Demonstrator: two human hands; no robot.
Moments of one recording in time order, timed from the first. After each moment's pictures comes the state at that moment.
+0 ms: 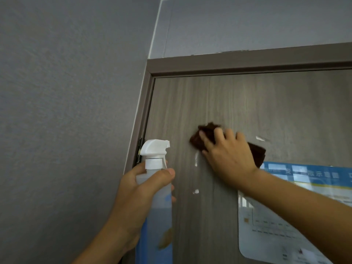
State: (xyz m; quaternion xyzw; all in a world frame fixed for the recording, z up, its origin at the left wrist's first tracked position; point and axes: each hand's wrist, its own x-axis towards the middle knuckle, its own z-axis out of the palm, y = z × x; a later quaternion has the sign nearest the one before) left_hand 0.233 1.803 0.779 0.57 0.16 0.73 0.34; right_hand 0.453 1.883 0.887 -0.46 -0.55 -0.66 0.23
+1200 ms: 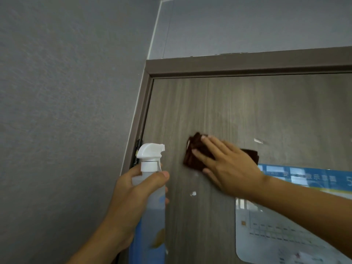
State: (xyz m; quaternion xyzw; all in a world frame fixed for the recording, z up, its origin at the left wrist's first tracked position) left_hand 0.229 1.817 0.780 0.58 0.18 0.72 0.32; right_hand 0.481 1.886 0.876 -0.40 -0.67 -0.60 0.15
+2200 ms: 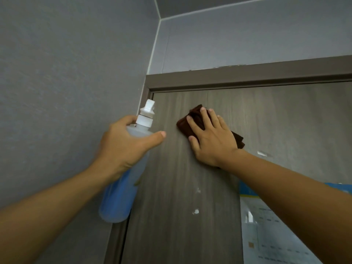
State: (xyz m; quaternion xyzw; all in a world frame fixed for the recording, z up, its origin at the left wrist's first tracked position) left_hand 0.186 1.828 0.895 0.61 0.28 0.74 -0.06; right_hand 0.426 1.899 0.968 -0.47 -0.65 -0.53 0.28
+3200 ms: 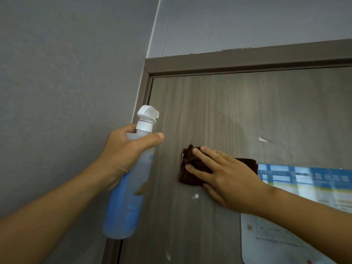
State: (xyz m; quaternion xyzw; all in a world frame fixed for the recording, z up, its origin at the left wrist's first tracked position) left_hand 0.194 1.833 0.861 0.62 0.24 0.73 0.15; right_hand 0.475 1.889 0.855 -0.36 -0.71 -0.59 0.12
